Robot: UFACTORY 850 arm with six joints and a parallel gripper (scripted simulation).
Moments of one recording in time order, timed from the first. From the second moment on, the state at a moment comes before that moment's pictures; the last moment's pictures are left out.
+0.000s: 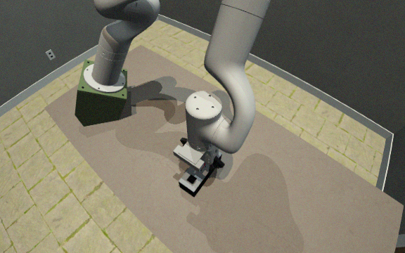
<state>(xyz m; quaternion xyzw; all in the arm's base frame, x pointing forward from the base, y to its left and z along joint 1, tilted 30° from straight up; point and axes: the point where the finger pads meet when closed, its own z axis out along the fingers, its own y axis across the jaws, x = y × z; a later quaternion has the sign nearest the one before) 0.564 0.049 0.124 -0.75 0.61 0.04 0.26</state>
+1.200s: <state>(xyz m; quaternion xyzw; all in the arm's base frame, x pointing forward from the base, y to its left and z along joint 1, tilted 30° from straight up) 0.558 0.039 0.144 -0.75 0.61 0.04 0.26</state>
